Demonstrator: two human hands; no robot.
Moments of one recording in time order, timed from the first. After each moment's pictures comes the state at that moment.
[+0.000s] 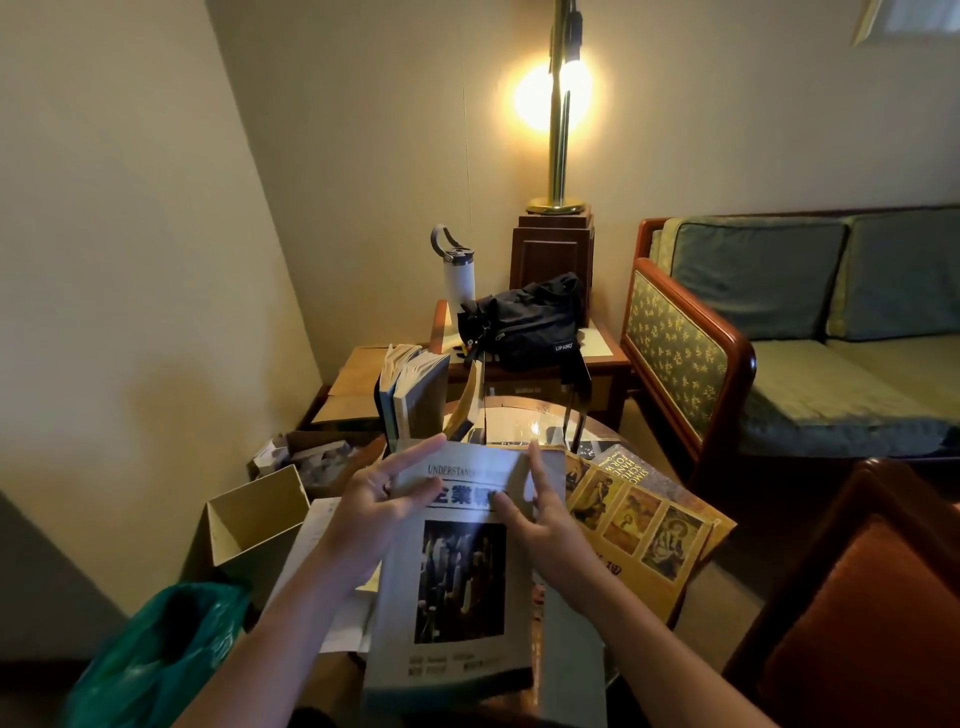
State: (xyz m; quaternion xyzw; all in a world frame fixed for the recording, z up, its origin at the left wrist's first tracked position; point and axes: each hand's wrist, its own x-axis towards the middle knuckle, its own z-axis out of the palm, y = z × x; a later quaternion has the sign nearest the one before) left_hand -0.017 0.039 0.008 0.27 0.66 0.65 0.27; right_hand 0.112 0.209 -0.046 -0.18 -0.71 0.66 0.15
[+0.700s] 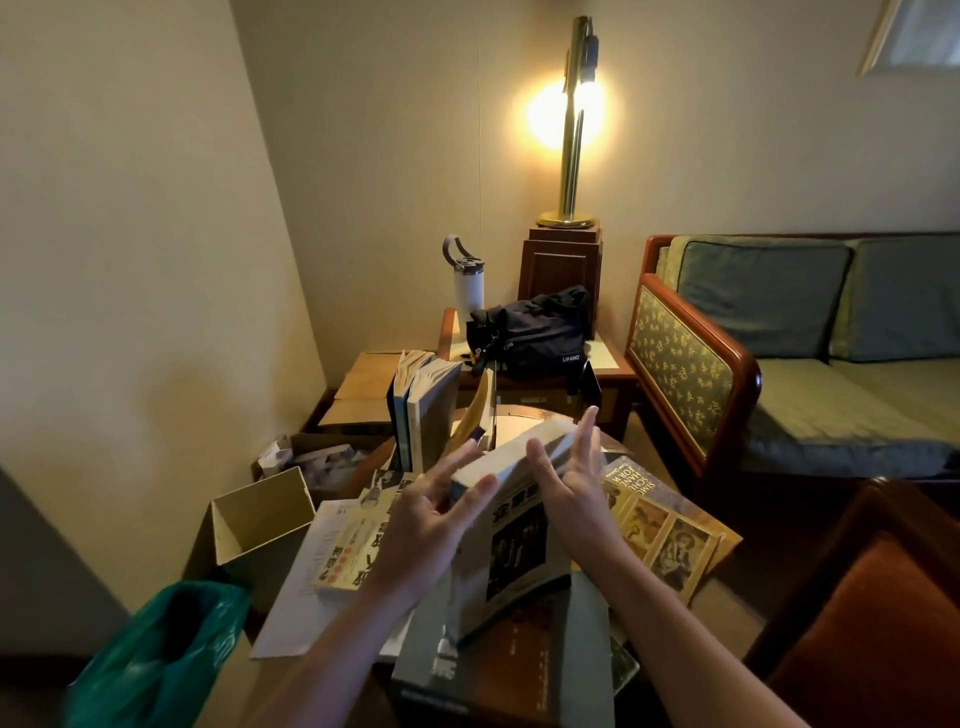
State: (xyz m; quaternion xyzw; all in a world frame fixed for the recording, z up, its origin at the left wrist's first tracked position) left_hand 0.028 0.044 0.019 0.34 0.72 0.58 0.15; right_hand 0.104 0.203 0.007 -0.25 -0.76 0.53 0.28
